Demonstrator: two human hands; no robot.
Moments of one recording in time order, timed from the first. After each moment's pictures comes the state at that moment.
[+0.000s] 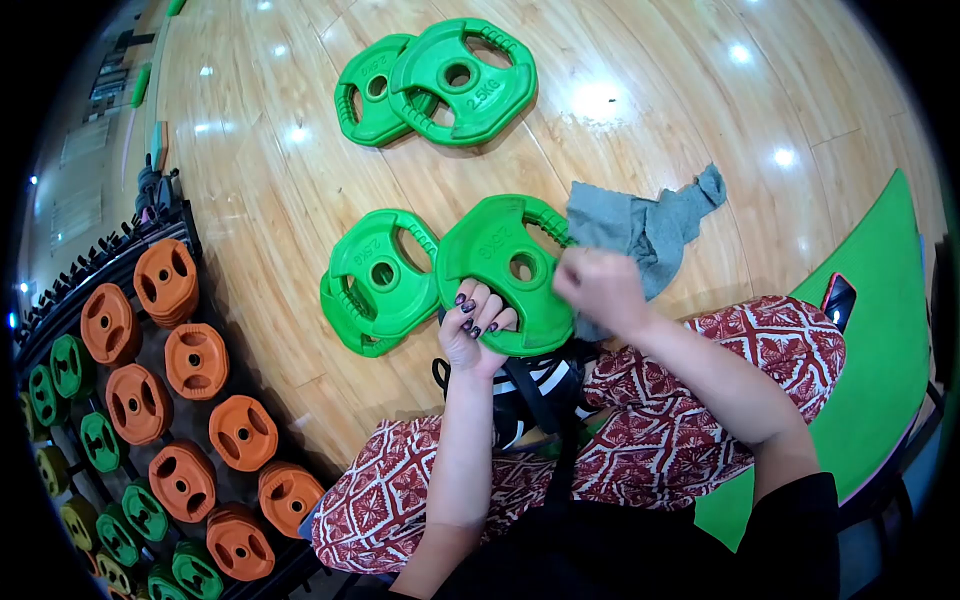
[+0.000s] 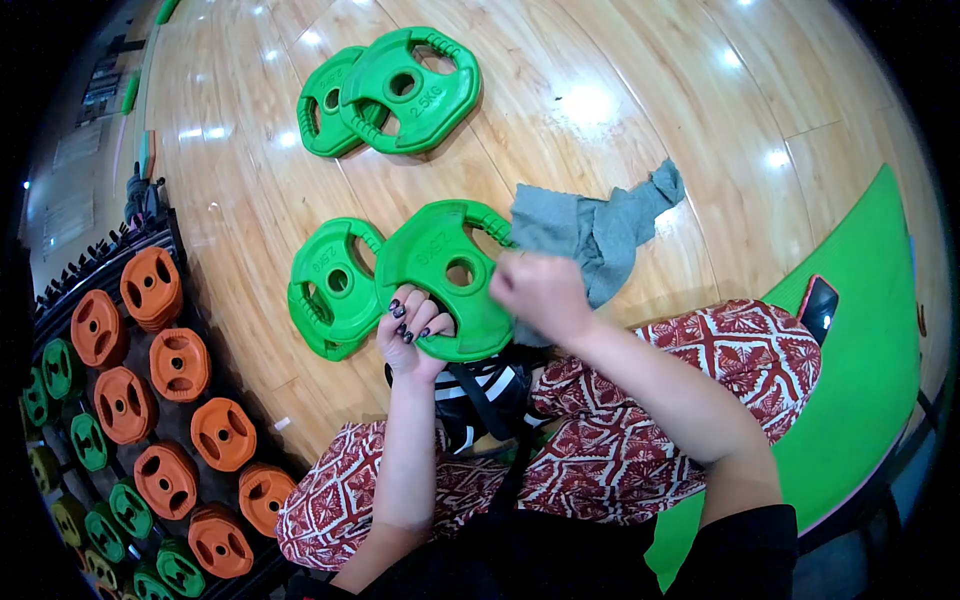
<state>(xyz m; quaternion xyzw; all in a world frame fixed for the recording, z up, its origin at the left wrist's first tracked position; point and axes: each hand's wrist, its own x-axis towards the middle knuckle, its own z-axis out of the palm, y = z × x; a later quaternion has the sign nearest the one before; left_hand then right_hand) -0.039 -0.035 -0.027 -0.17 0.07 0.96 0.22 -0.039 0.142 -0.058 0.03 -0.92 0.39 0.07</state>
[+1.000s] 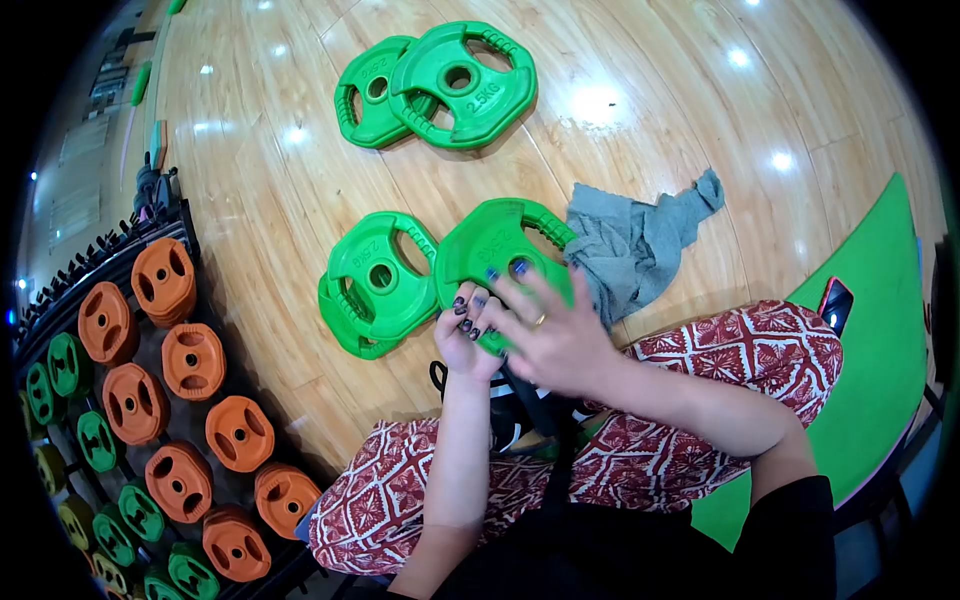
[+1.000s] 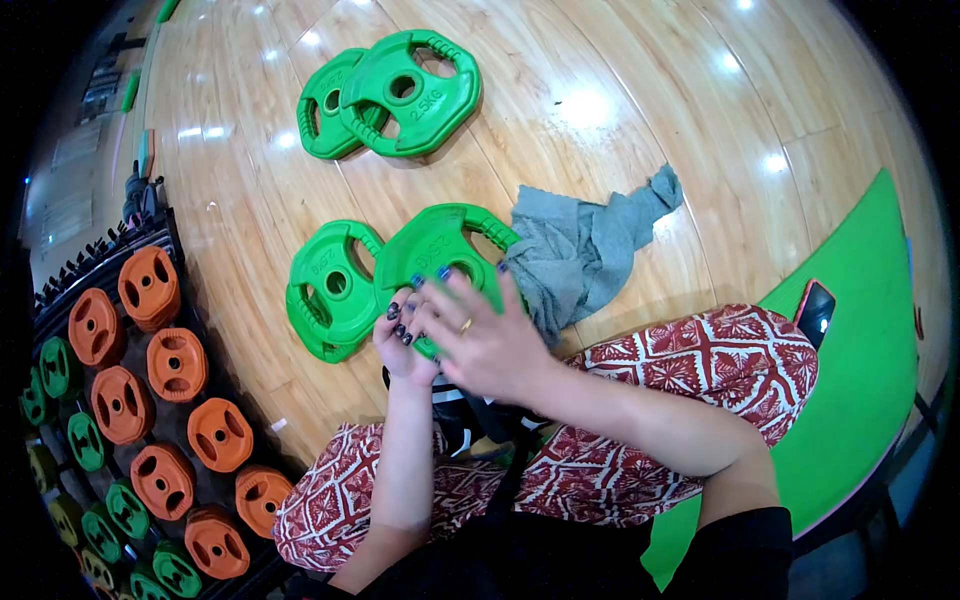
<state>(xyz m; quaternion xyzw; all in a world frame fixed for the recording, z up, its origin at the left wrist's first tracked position) -0.040 -0.037 -0.032 -0.13 0.06 0.96 0.24 -0.016 0.112 -0.004 0.20 -0.92 0.32 0.04</state>
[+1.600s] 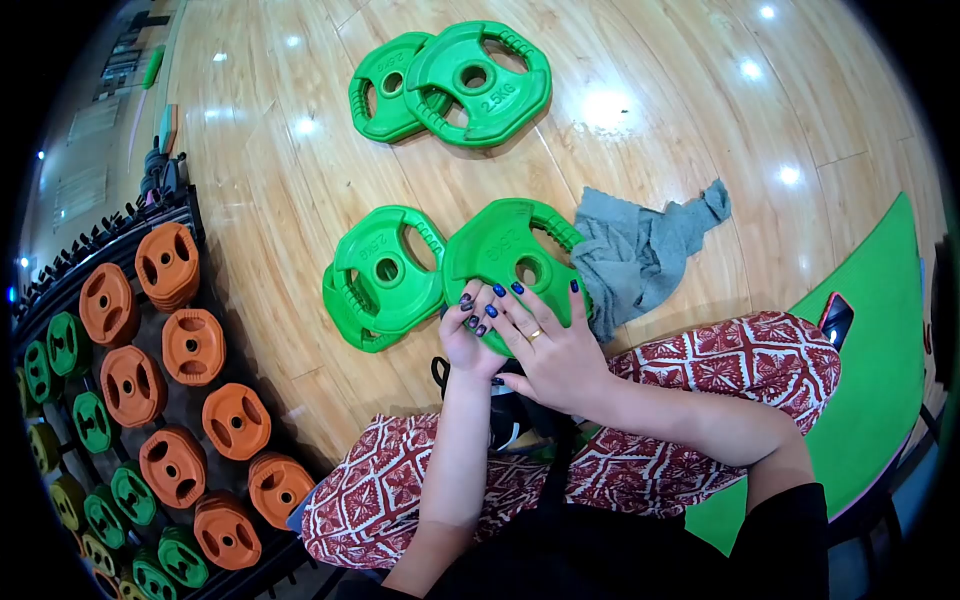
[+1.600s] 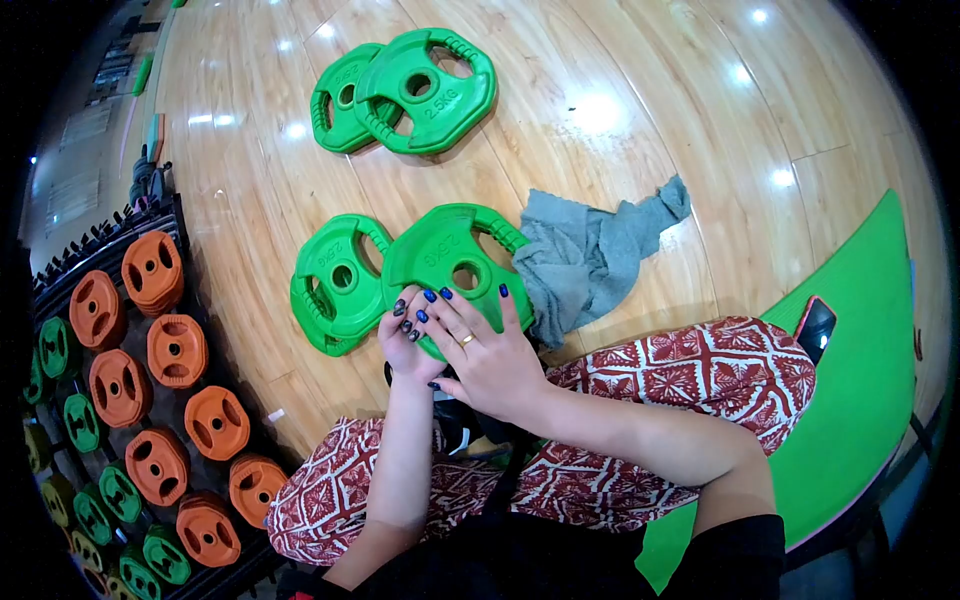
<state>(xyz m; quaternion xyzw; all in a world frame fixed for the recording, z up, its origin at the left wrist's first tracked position) -0.037 -0.037 -0.033 -0.14 0.12 0.96 0.22 0.001 0.103 0.000 0.21 -0.92 0.31 -0.06</state>
